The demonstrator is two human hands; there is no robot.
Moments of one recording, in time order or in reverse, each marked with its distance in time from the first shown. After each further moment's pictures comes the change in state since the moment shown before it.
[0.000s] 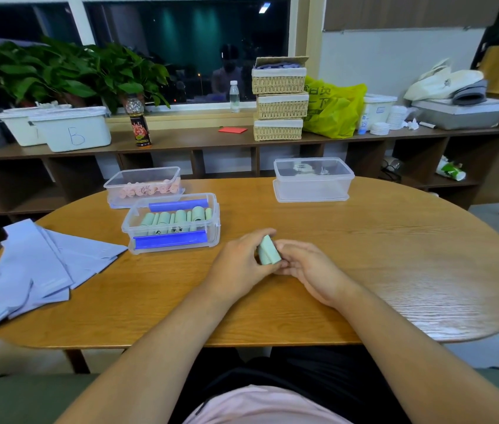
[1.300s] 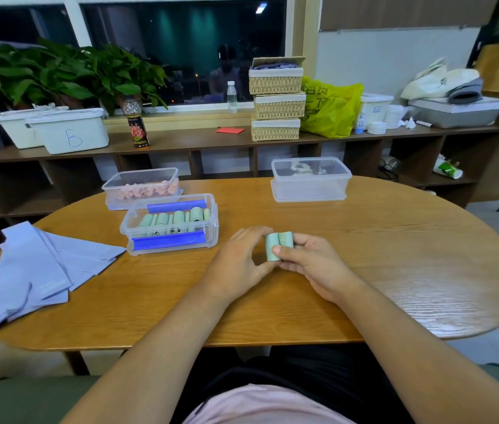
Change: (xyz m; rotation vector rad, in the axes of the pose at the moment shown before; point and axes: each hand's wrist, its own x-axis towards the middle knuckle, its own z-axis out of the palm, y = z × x) left_hand -0.001 0.000 -0.003 0.030 0.034 0.131; right_hand -0.006 -0.008 -0.008 0.056 0.105 0.006
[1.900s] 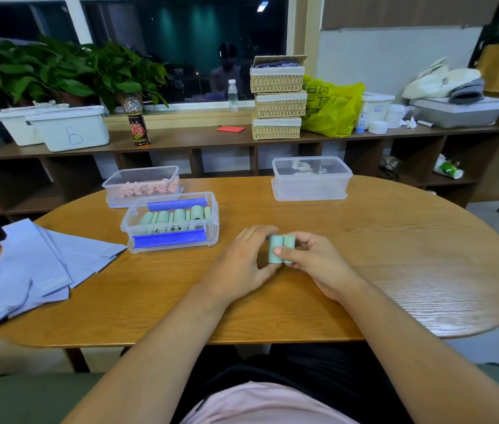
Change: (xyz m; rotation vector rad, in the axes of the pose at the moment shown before) left_hand -0.001 0.000 0.004 0.034 -0.060 0.077; right_hand 0.003 0.003 -0.004 -0.118 0.062 -0.021
